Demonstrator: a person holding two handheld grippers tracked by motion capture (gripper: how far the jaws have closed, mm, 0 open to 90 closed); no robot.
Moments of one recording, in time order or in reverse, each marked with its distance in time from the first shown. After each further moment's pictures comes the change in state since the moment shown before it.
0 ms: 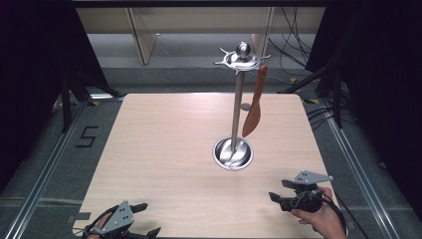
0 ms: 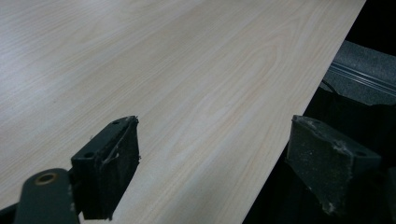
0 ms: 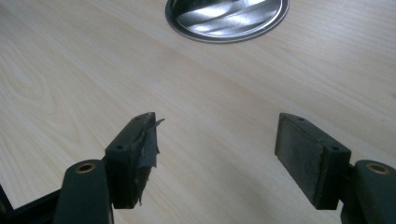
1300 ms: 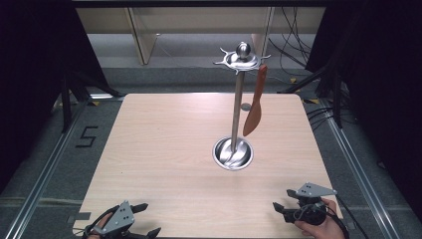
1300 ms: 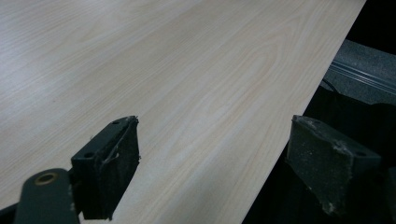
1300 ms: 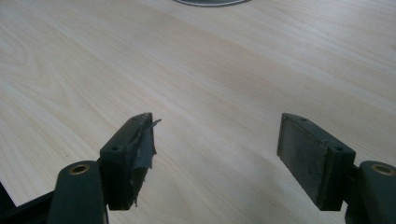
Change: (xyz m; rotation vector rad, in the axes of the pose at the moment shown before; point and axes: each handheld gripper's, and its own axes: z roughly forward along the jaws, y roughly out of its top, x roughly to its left) left arm -0.001 0.000 0.000 0.006 -0.001 0.000; right arm 0.000 -0.033 -0.002 0.001 -0.033 -0.013
